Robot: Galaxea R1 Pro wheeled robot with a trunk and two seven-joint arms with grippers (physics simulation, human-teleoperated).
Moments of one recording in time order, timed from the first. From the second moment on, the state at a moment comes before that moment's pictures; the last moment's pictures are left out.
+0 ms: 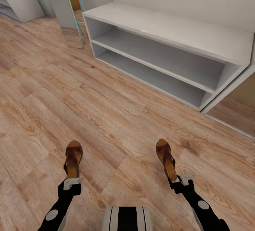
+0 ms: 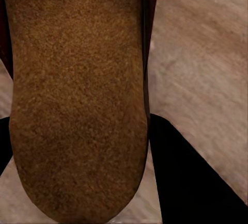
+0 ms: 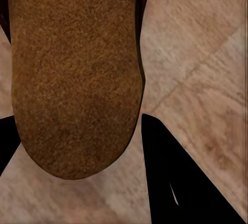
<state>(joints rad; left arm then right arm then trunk) -0.24 0.02 0.13 -0.91 -0.03 -0.14 -0.02 -0.45 -0.04 -0.37 -0.55 0.42 -0.29 0.25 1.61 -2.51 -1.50</state>
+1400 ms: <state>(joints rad) -0.07 0.02 0.28 -0.63 -0.04 -0.52 -0.02 -0.23 -0.04 -0.50 -0.54 0.42 -0.48 0.25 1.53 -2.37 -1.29</state>
